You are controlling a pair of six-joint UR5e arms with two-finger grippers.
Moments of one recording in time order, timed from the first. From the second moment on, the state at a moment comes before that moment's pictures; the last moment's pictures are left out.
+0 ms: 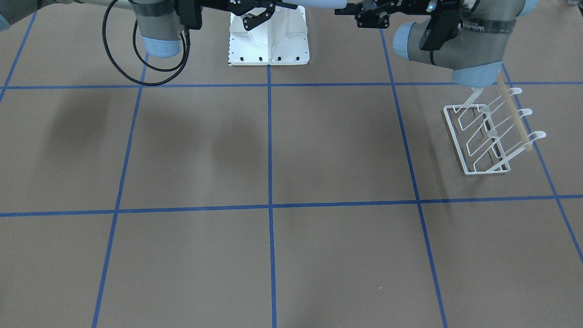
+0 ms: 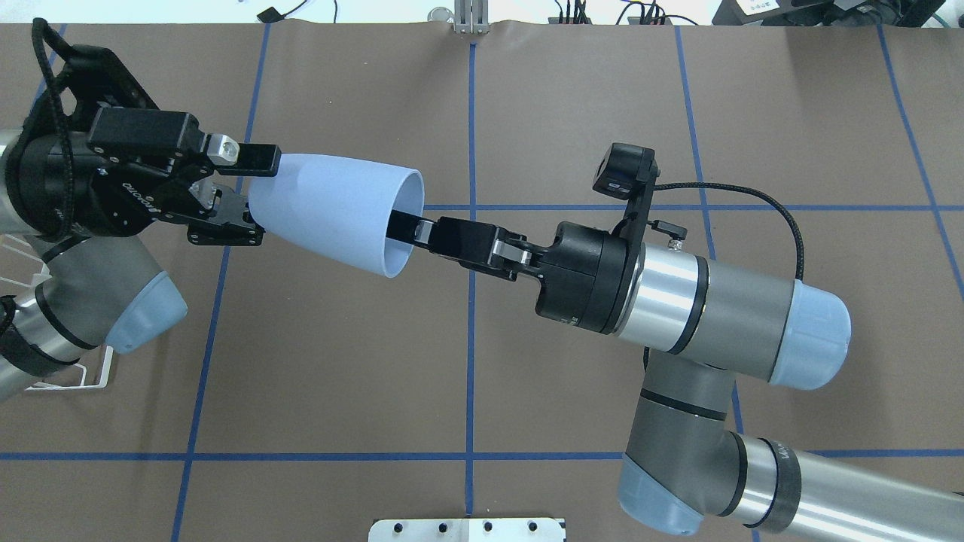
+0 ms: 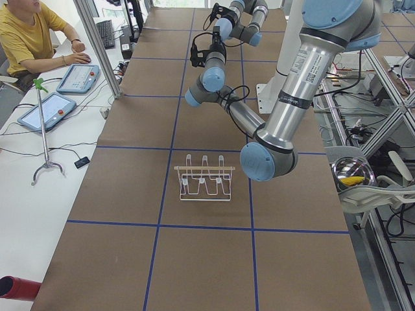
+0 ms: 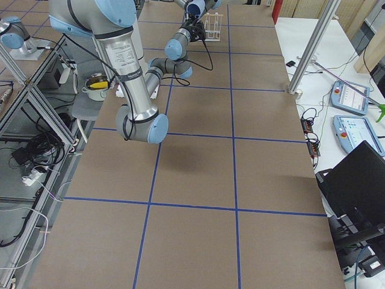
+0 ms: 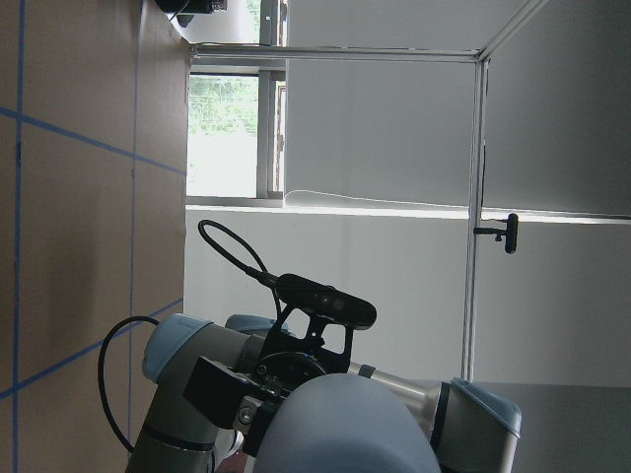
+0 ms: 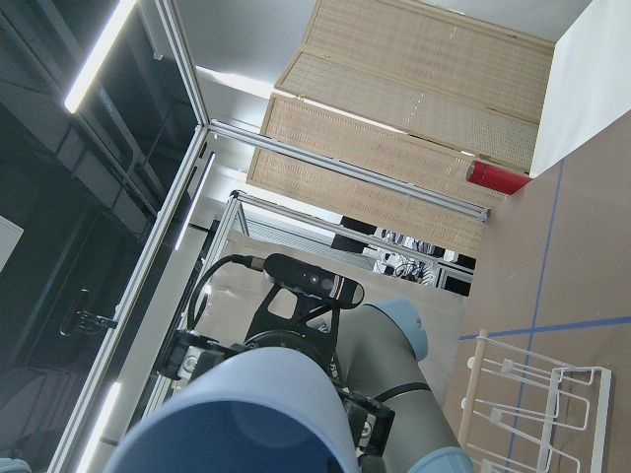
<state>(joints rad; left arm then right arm) -0.81 -1.99 -1.76 -3.50 -2.12 -2.22 0.41 -1.05 1.83 -0.04 1.56 1.52</state>
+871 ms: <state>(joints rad) -0.80 -1.98 -1.76 -3.52 -2.12 -2.22 0.41 -1.05 1.83 -0.04 1.54 1.53</state>
